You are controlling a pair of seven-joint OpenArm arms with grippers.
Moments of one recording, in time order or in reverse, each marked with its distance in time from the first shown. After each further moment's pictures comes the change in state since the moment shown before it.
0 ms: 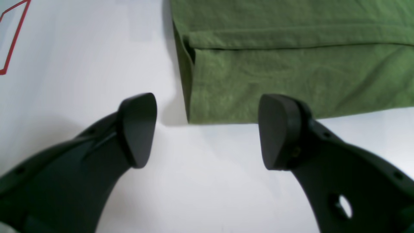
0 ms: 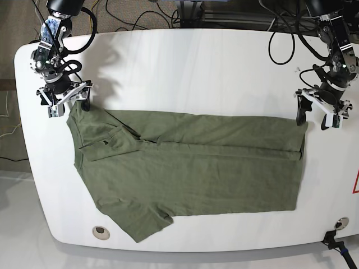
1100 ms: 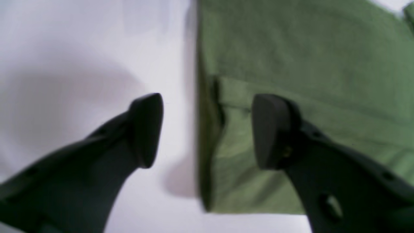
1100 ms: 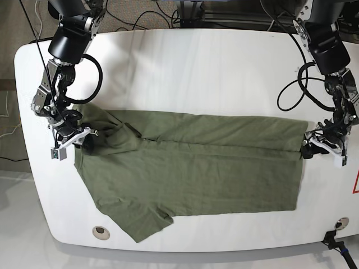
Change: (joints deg) left arm -28.0 -2.3 0.4 -28.4 -4.7 4.3 15.0; right arm 21.8 -1.8 -0.4 -13.6 8.9 -0.9 -14.7
